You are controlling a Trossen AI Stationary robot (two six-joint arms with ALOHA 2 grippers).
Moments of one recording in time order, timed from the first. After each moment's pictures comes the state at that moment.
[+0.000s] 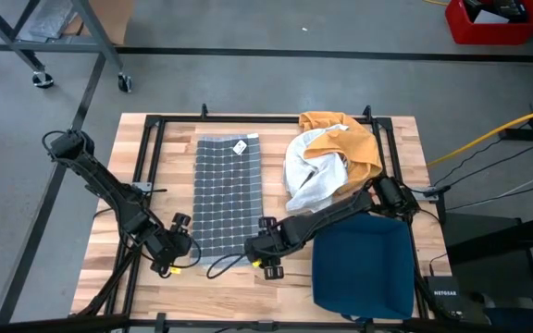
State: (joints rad) left arm -0.79 1.20 0.62 -0.61 -0.24 -0.41; right arm 0.35 2.17 1.73 -0.75 0.05 0.21
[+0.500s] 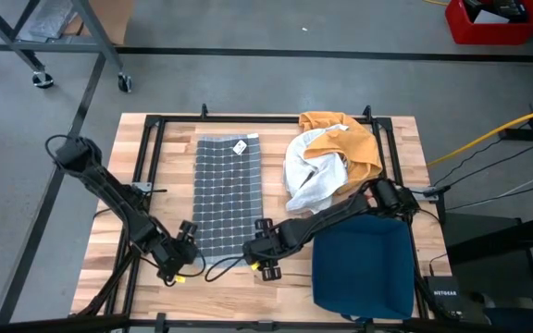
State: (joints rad) left arm -0.81 1.35 0.62 -0.44 -0.26 -0.37; right arm 0.36 2.20 1.73 -0.69 0.08 0.17
